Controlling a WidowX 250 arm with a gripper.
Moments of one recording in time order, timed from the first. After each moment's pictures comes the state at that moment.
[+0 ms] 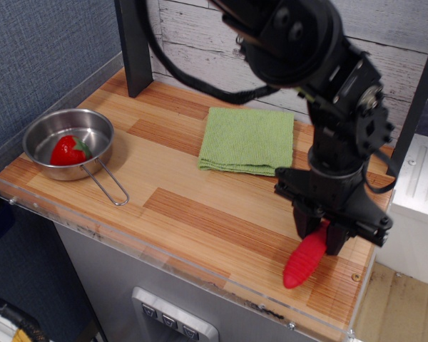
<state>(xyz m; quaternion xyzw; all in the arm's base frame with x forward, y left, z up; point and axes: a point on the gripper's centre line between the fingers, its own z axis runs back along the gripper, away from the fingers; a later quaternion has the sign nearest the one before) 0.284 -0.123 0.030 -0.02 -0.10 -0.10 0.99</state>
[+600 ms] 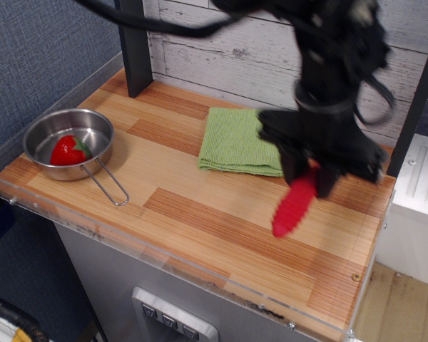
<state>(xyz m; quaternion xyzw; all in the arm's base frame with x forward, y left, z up) 0.290 -0.090 0.089 -0.01 -0.14 -0.04 0.99</state>
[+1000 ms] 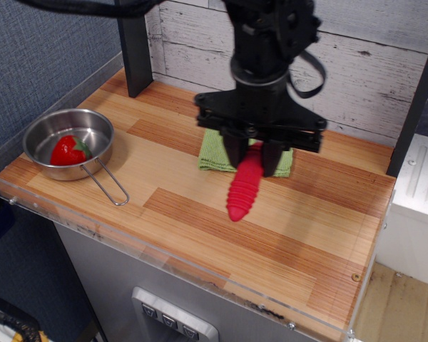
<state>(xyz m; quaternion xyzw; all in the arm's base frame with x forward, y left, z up) 0.281 -0.040 0.092 0.01 -0.13 0.09 0.99</state>
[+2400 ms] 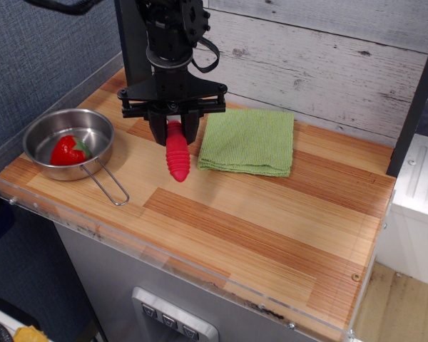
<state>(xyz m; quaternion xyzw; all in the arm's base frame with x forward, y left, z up) 0.320 0.068 0.052 0.04 -0.11 0.29 0.95</state>
